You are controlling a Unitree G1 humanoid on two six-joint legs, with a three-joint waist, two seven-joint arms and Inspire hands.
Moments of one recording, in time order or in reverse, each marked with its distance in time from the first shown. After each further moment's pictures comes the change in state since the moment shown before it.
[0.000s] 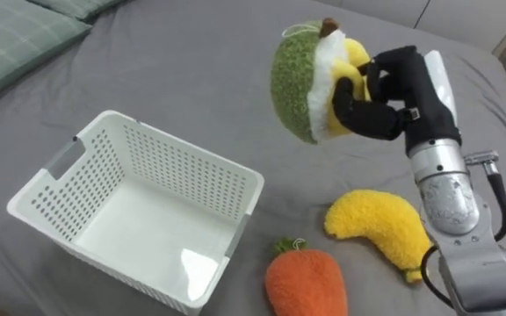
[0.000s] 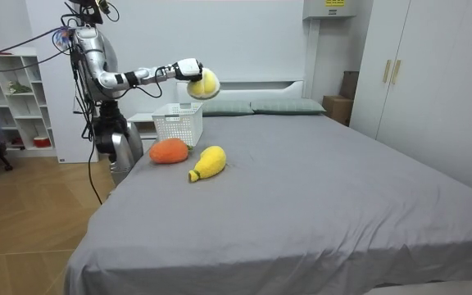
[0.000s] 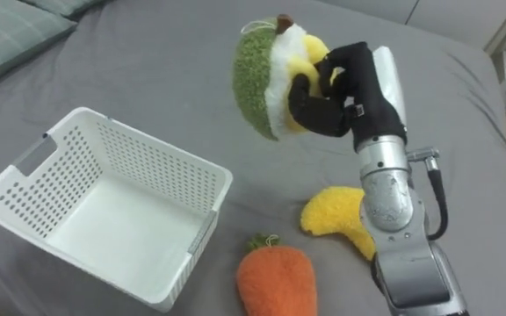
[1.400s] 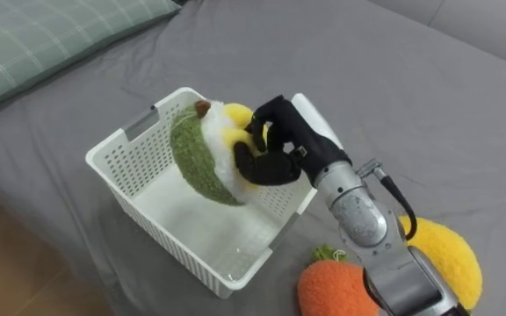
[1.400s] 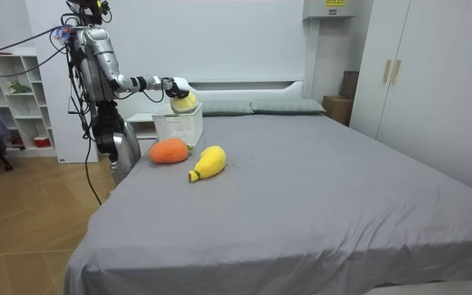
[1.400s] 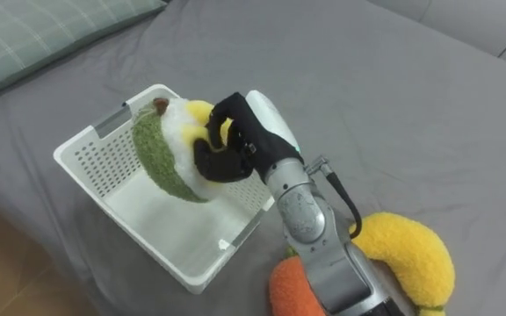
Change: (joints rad) left arm -0.051 -0.007 -0.155 -0.105 0.020 0.015 0.010; right arm -0.063 0.115 0.274 0.128 -0.113 0.054 0.136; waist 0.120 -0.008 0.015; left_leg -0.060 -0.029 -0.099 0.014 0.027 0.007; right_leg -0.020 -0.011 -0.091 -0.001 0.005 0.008
